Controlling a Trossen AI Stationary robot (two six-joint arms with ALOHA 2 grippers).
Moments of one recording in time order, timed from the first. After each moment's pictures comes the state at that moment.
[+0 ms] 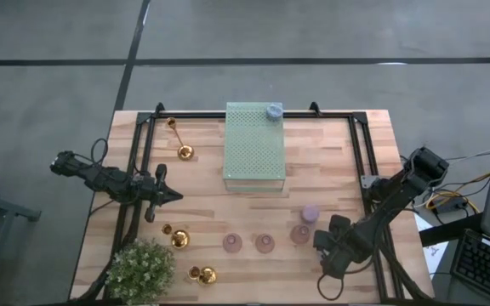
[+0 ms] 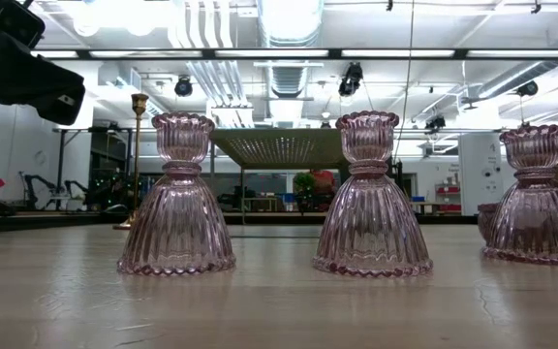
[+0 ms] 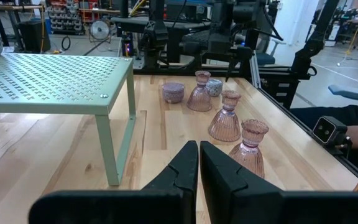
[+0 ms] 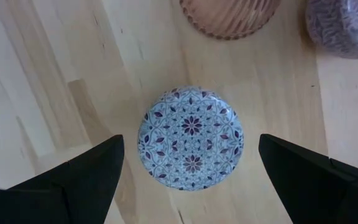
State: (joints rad) left arm -0.40 0.03 0.11 -0.25 -0.28 -0.11; right arm 0.81 1.59 0.99 -0.89 0.09 1.12
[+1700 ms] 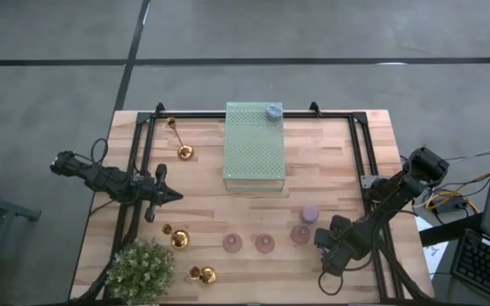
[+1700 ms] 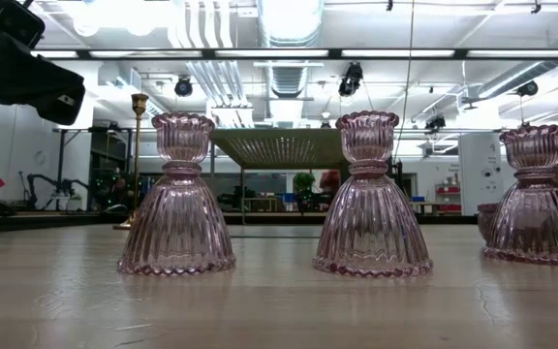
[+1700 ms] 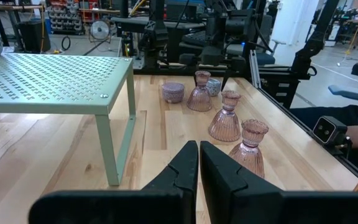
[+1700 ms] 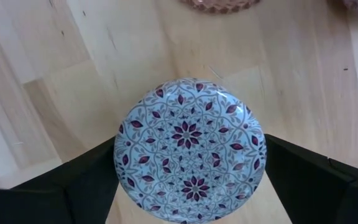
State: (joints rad) left arm -0.40 0.03 0.11 -0.25 -0.28 -0.11; right arm 0.82 1.59 0.84 -0.71 0.08 1.19
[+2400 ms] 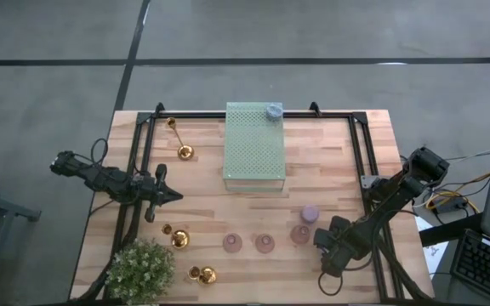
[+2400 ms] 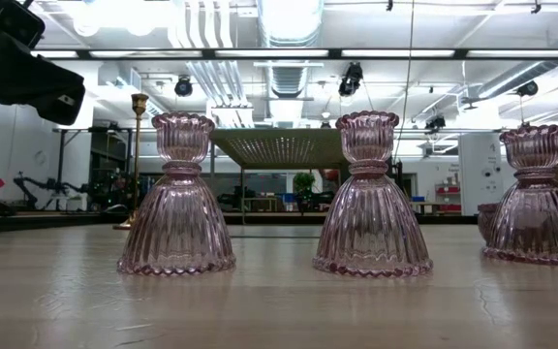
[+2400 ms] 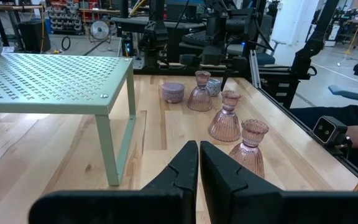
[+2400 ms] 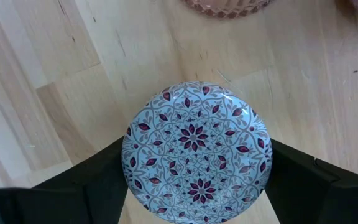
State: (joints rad) left arm -0.40 0.03 0.11 -0.25 -0.28 -0.11; right arm 0.82 1.59 0.84 -0.69 0.07 1.20
